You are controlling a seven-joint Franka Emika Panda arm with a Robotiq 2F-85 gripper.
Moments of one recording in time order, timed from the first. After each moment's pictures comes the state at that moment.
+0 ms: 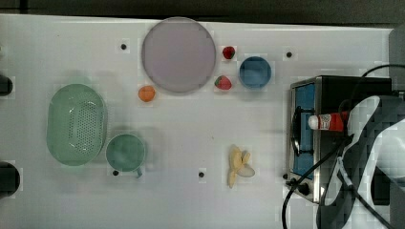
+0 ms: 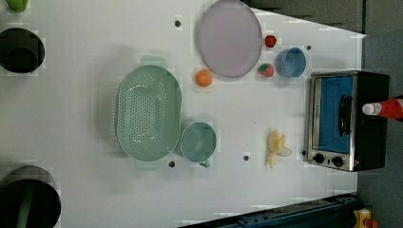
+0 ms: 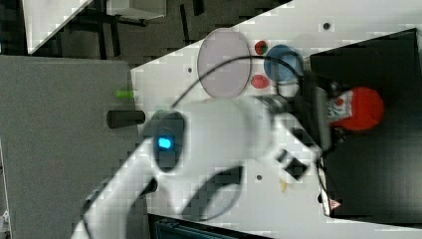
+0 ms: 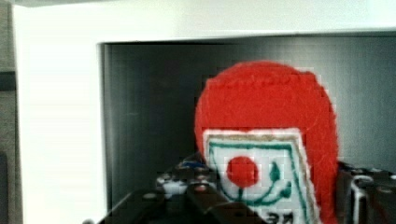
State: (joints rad) arm -0.10 0.35 -0.62 -1.74 0.12 0.58 0.08
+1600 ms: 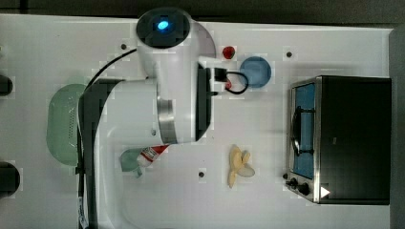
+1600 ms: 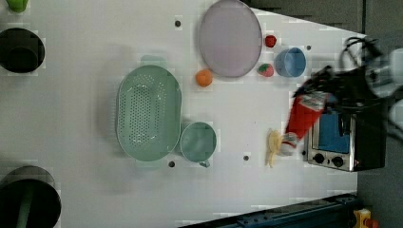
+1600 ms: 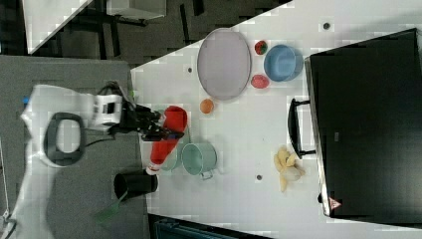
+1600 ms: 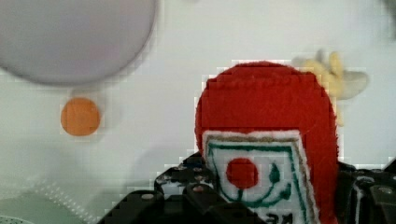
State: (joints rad) arm 0.22 0.18 -0.11 -1.86 0.01 0.23 0.07
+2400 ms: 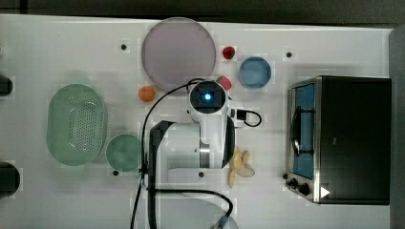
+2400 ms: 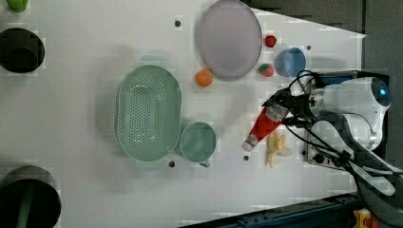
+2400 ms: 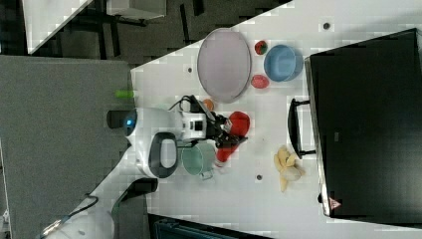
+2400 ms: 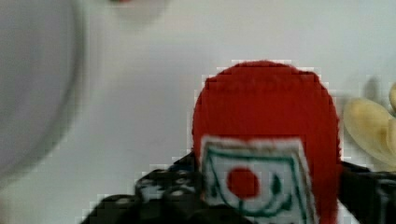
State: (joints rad) arm 0.17 0.31 -0.18 -2.25 0.00 0.83 0.07
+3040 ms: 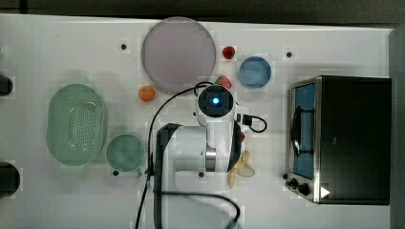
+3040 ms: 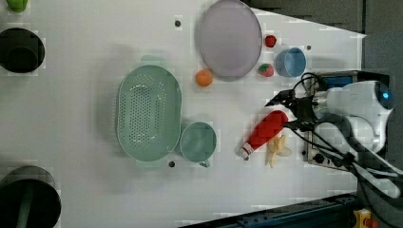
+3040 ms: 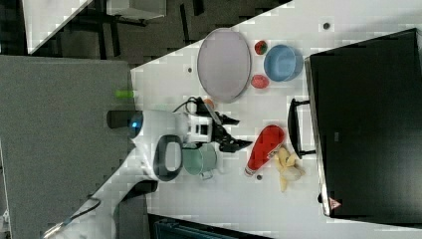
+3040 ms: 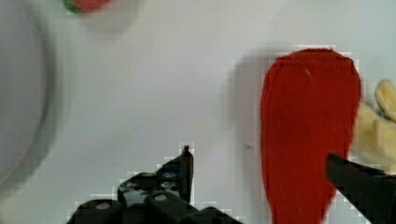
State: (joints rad) arm 0.16 0.27 -0.19 -2.27 0.00 0.82 0.10
